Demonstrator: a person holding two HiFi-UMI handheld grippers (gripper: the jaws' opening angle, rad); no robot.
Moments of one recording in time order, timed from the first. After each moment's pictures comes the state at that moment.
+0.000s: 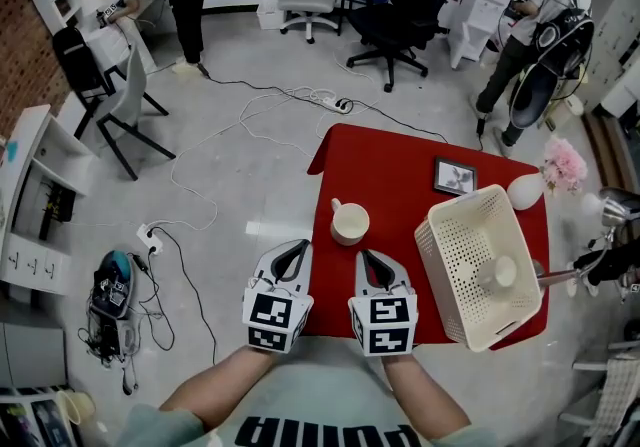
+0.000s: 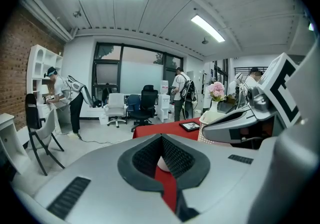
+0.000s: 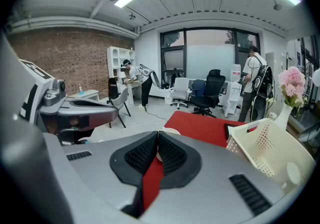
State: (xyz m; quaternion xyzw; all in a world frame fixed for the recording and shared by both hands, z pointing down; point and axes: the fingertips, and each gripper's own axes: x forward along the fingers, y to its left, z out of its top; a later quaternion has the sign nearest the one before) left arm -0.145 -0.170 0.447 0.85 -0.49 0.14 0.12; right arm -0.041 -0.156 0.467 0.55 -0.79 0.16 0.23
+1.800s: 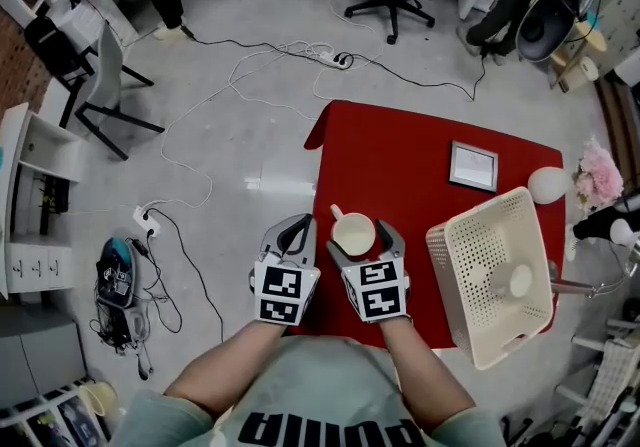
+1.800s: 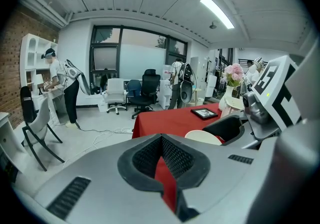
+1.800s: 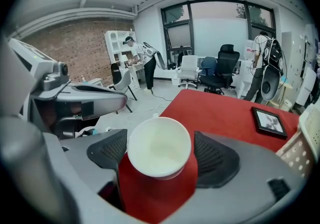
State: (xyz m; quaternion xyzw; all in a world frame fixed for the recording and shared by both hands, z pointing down) left arm -0.133 -0.280 0.527 0.84 -0.48 0.21 0.16; right arm -0.053 -0.255 0.572 0.48 -0.78 0.25 0.30
